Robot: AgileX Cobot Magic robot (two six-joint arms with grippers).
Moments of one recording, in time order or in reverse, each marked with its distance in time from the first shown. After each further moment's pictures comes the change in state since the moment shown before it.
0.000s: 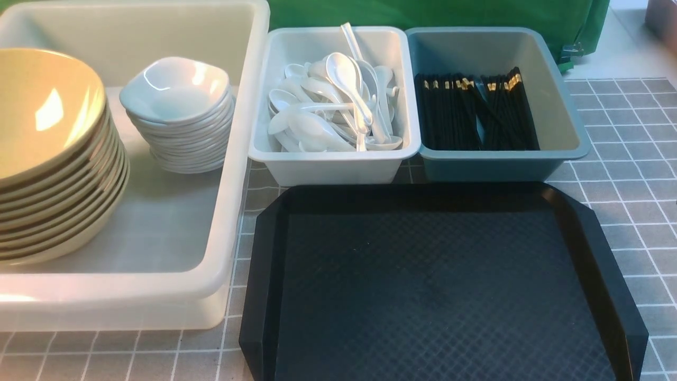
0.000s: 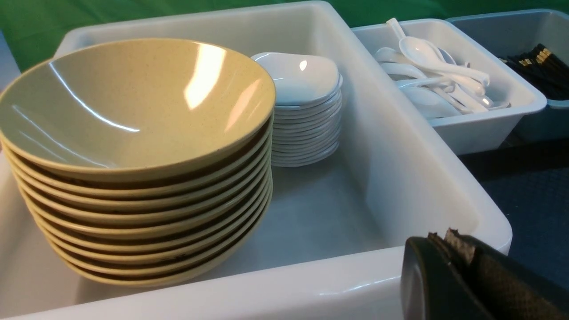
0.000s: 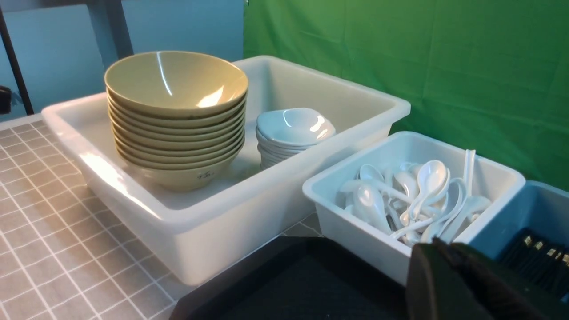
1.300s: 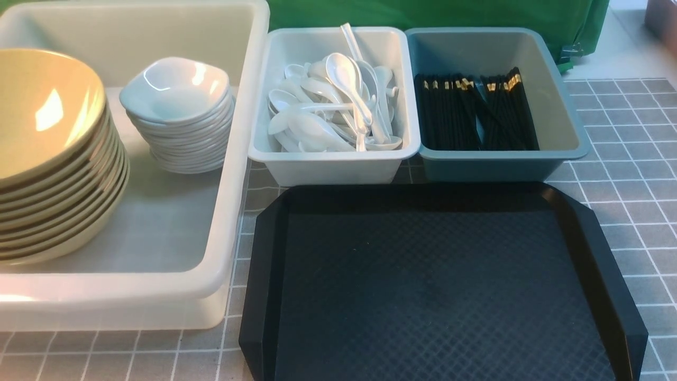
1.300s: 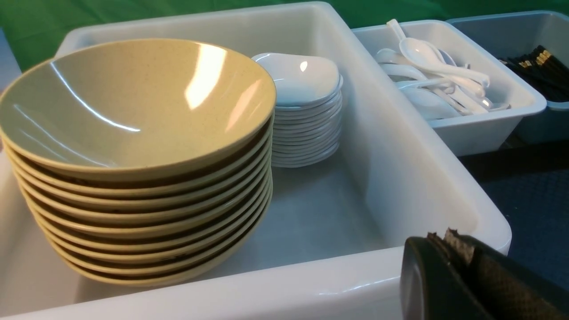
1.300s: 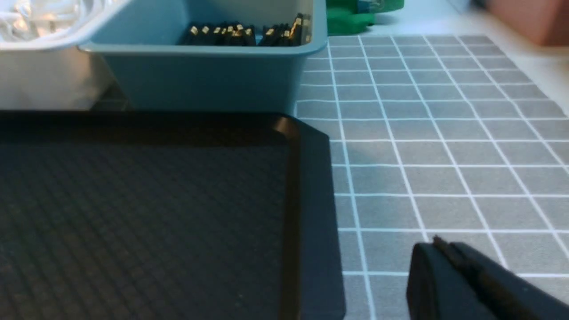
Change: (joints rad) right arm -0.522 -0.509 0.737 -0.550 -0.144 0.597; left arm 0.000 -0.002 0.000 0.000 0.001 -0.004
